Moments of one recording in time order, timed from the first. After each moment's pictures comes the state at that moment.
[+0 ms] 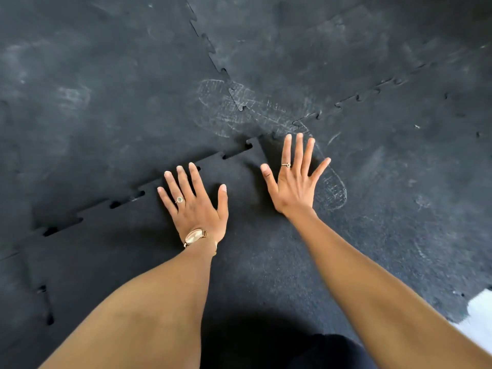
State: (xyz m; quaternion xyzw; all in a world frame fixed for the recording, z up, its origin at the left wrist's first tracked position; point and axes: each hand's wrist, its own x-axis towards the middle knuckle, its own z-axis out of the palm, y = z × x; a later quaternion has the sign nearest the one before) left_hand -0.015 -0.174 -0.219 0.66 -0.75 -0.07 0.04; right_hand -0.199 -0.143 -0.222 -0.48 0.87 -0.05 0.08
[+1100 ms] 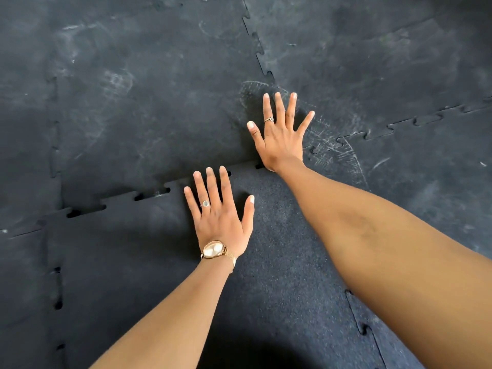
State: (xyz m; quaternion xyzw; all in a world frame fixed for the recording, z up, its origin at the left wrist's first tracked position) left_hand -0.013 -0.175 -0.223 0.65 -0.76 -0.05 0.02; right_hand -0.176 -0.293 -0.225 -0.61 0.79 -0.05 0.08
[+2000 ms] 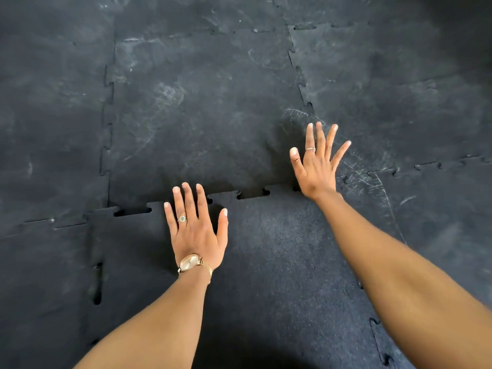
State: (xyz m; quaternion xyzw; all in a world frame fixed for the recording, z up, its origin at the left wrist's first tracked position) left_hand 0.090 -0.197 -0.219 0.71 -0.70 -0.05 0.02; right_hand -0.162 -0.282 -0.205 -0.60 0.78 -0.11 0.11
